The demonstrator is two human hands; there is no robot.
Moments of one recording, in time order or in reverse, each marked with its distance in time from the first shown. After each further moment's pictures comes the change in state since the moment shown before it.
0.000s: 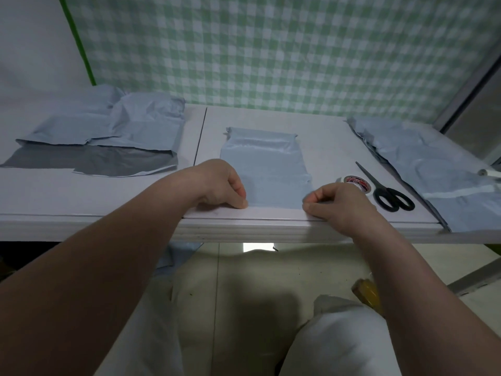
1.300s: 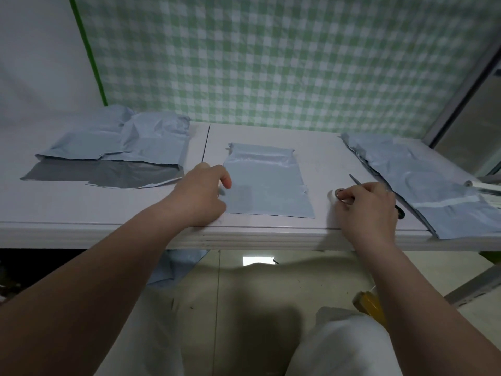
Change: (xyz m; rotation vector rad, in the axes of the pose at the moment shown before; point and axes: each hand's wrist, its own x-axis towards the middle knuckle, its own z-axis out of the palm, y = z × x) left_hand -0.035 -0.008 -0.001 0.118 0.342 0.045; right_hand -0.004 0.021 -0.011 -0.359 0.543 0.011
